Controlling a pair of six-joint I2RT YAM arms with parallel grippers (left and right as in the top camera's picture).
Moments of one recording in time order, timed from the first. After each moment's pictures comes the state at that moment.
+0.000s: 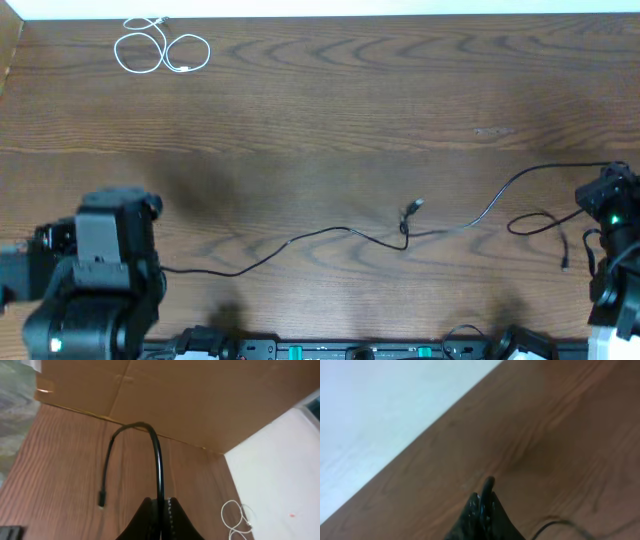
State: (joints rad) left arm -0.06 0.87 1.33 -1.38 -1.04 -1.43; right arm -0.43 0.79 0.88 -0.60 -0.12 0.47
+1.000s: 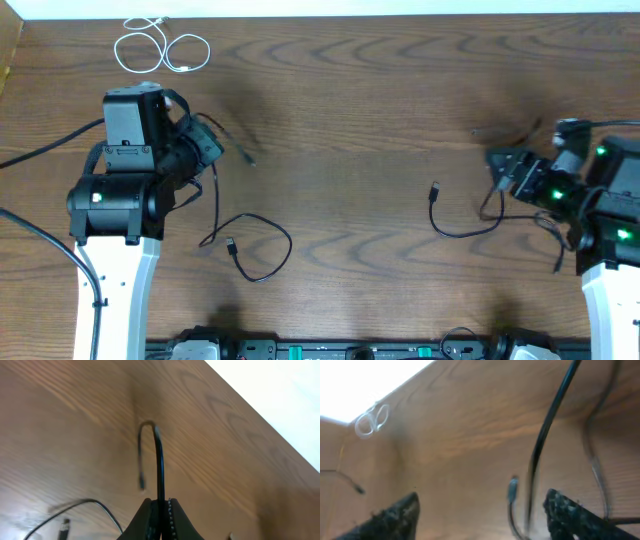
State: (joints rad) left arm -0.02 1.19 1.33 -0.98 0.11 -0.65; right arm -0.19 1.03 0.88 -0.64 -0.54 0.31
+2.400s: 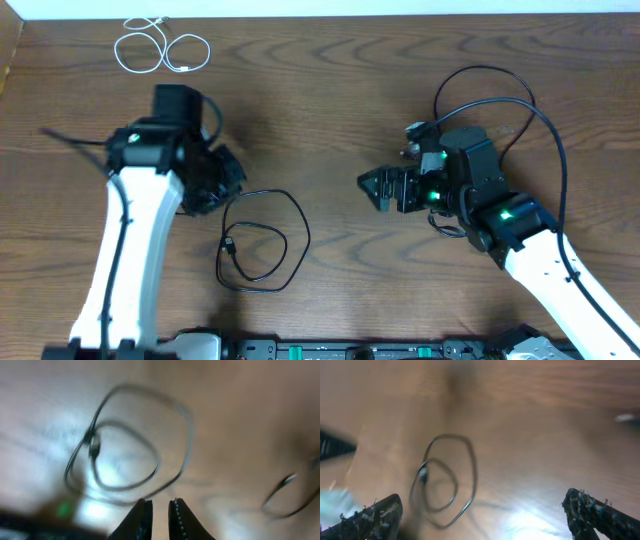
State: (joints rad) left arm -0.05 1.43 1.33 -1.32 0.19 -0.60; right arm 0.45 1.22 0.88 -0.41 -0.40 0.50
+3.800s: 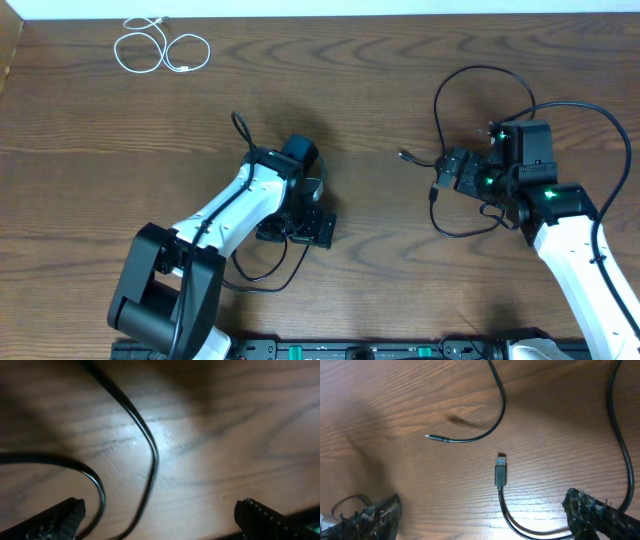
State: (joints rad) left arm -0.46 1.71 1.04 -1.00 0.28 -0.22; right arm 0.13 1.25 0.88 -0.61 -0.16 0.51
